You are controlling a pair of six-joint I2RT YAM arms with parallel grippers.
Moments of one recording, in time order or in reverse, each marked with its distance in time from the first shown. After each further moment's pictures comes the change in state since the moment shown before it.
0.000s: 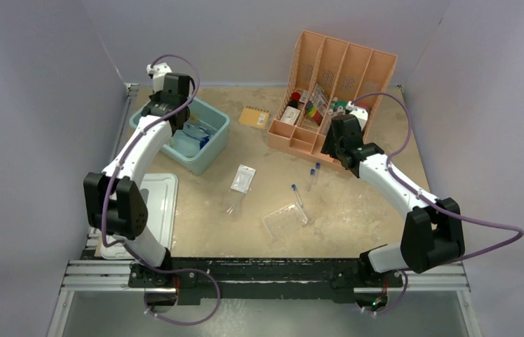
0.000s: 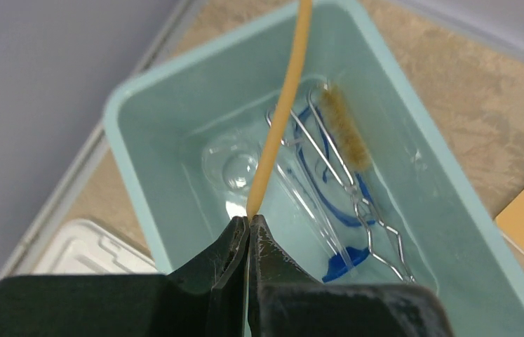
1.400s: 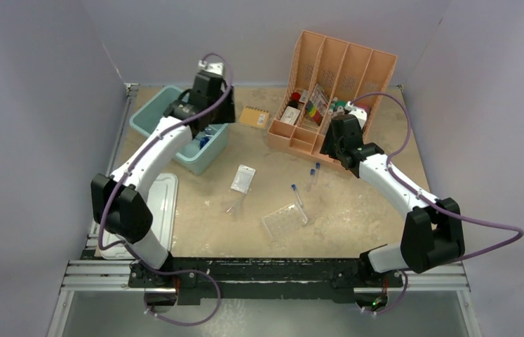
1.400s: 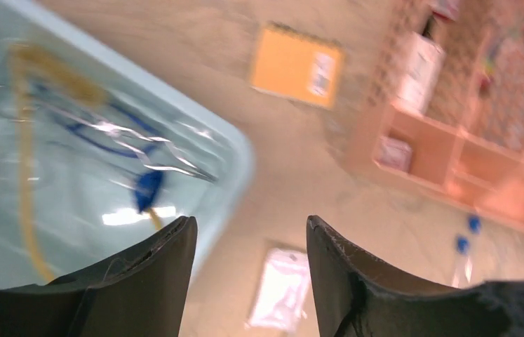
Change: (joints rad) left arm -0.174 0.028 0.121 -0.100 0.424 0.021; right arm 0.000 0.000 0.000 0.001 -0.027 0.000
